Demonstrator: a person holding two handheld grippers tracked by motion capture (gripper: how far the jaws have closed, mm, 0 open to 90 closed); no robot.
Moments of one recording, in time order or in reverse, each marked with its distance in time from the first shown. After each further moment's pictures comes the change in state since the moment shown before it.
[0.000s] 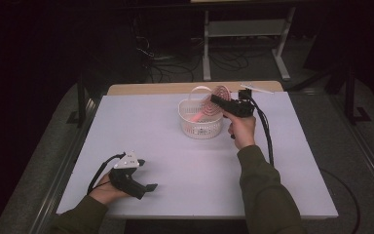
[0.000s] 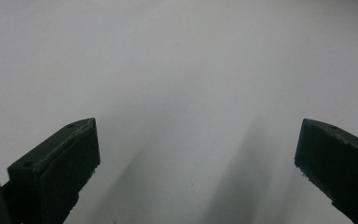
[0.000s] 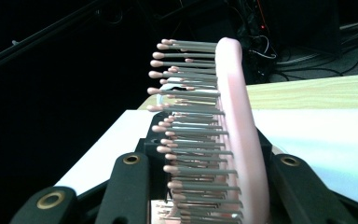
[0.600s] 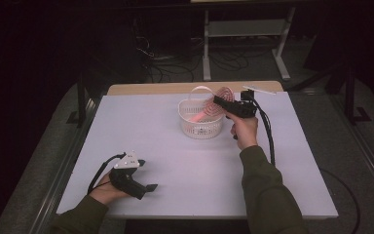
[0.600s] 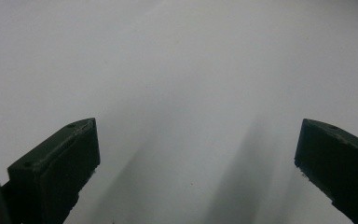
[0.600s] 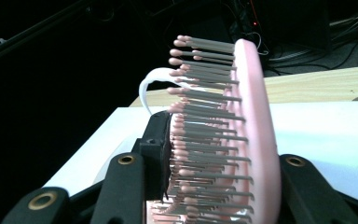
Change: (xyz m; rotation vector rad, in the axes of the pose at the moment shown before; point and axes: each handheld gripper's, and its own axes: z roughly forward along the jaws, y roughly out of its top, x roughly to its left) left arm 0.000 0.000 0.001 0.004 -0.002 -0.001; right arm -0.010 -0.003 -0.003 0.011 -0.026 0.007
